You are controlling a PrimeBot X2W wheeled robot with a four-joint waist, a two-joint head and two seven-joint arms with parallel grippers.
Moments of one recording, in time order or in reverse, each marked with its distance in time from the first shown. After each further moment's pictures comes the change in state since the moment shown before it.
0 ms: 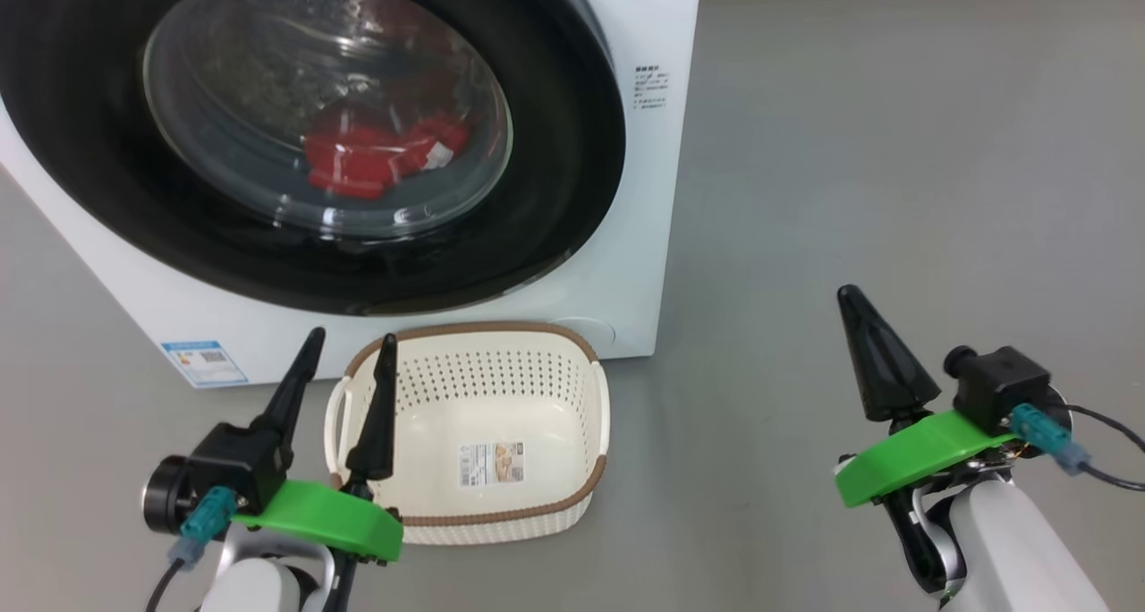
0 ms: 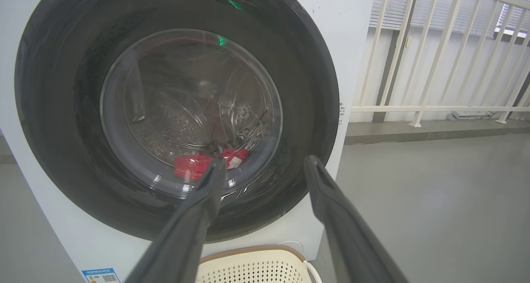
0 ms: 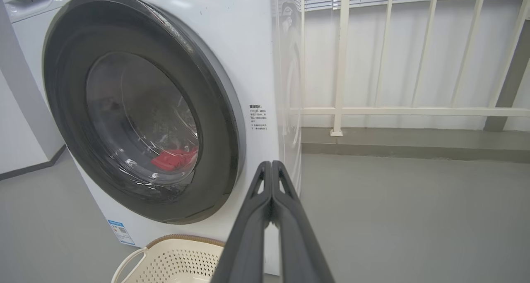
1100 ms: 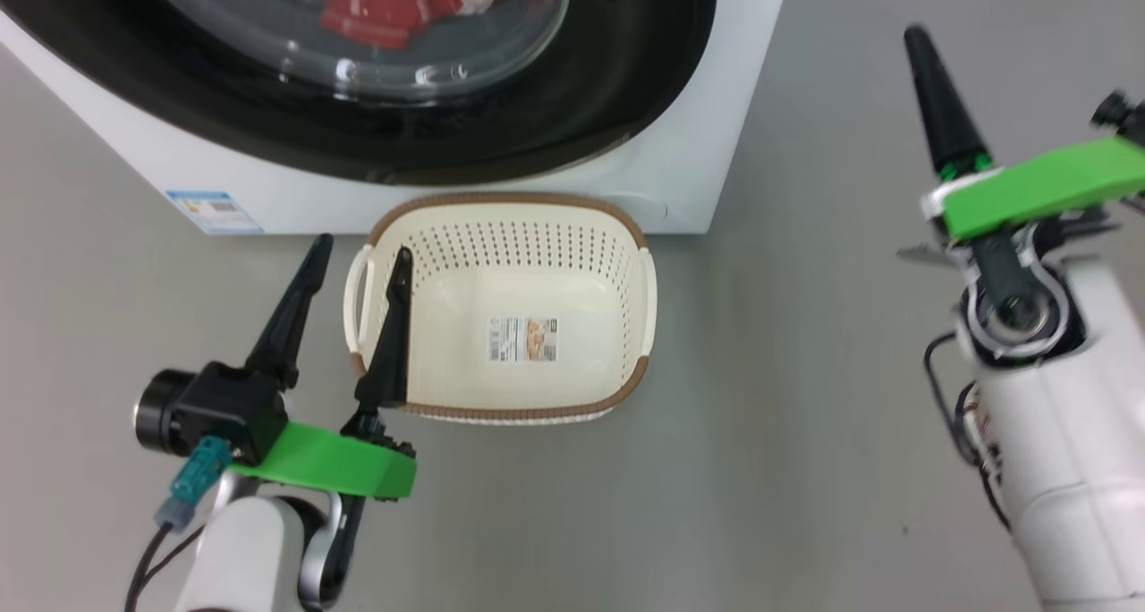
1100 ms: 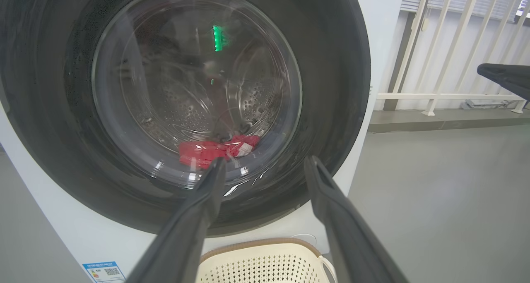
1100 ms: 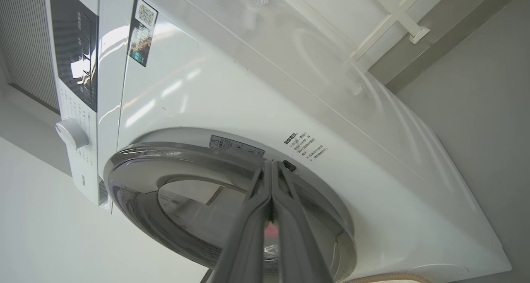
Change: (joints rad) left arm -0.092 0.000 -0.034 -0.117 0.014 -0.001 0.000; right arm -0.395 -0.038 -0.031 0.034 0.965 0.000 0.256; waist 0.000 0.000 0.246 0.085
